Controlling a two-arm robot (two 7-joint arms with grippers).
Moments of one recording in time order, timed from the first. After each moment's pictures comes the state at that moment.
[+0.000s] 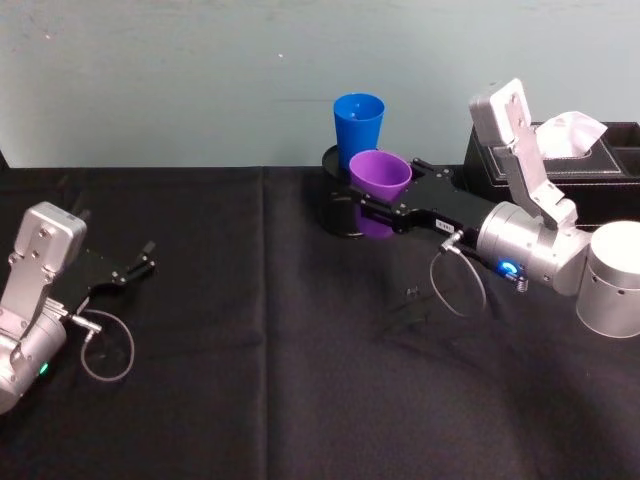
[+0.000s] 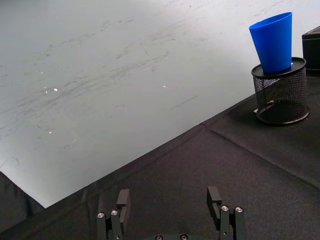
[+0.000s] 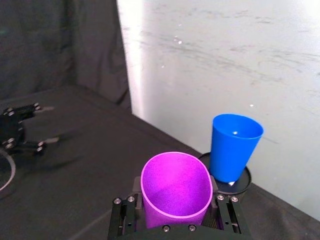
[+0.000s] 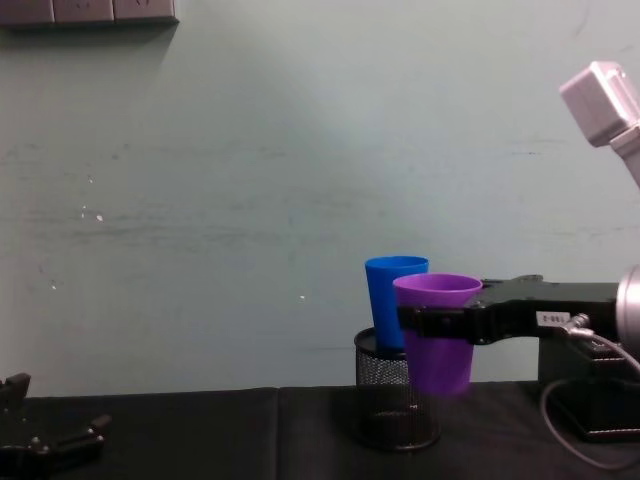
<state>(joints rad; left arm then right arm) -0.20 0.60 0.45 -1.41 -0.25 -0.12 0.03 0.49 0.41 -0.46 -1.37 0.38 0.15 0.46</state>
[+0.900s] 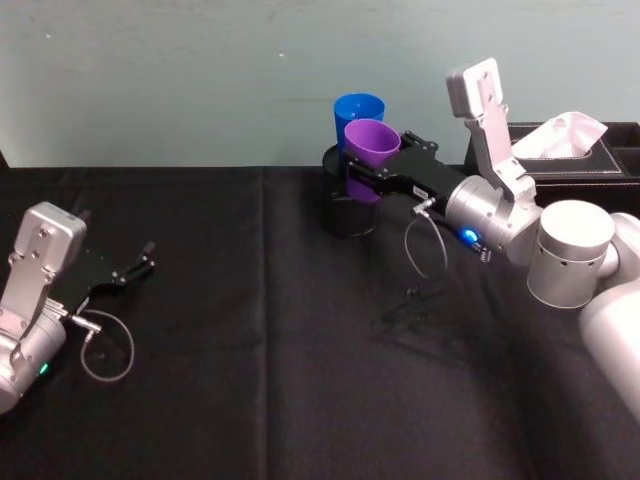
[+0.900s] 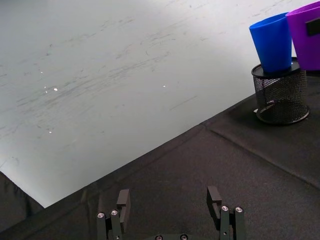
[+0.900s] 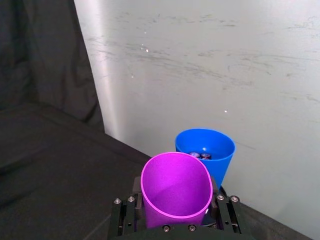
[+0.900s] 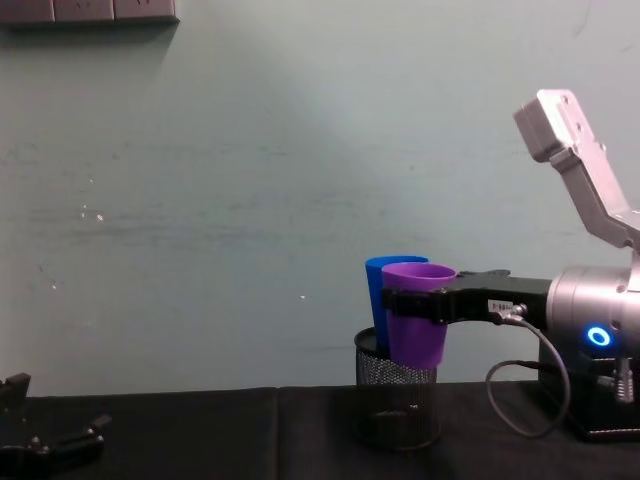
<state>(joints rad) -0.20 0.60 0.45 -1.41 -0.25 -0.12 0.03 0.62 0.24 -0.43 -1.07 0.31 0.05 0.40</state>
